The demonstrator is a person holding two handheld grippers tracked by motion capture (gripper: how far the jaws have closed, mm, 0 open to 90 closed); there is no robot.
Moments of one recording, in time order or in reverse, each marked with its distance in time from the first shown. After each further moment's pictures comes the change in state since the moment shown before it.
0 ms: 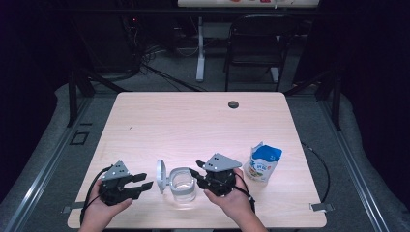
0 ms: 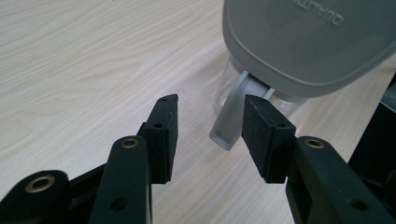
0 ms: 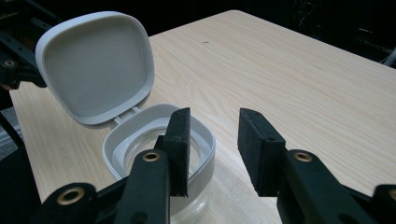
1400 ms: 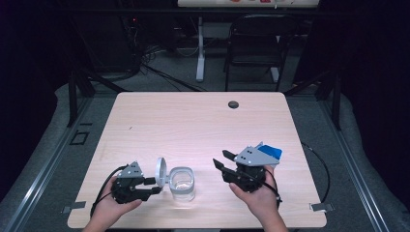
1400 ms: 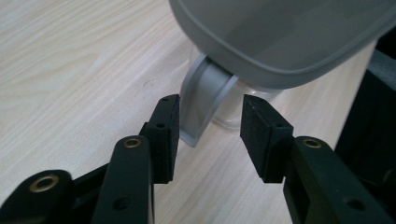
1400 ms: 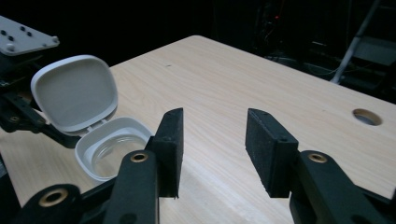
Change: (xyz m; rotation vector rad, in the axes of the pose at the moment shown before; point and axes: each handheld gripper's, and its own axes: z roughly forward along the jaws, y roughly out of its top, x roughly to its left) left arm -0.002 0.009 0.023 0.091 -0.114 0.067; right arm -0.038 0.008 -0.066 -0.084 -0.107 0.049
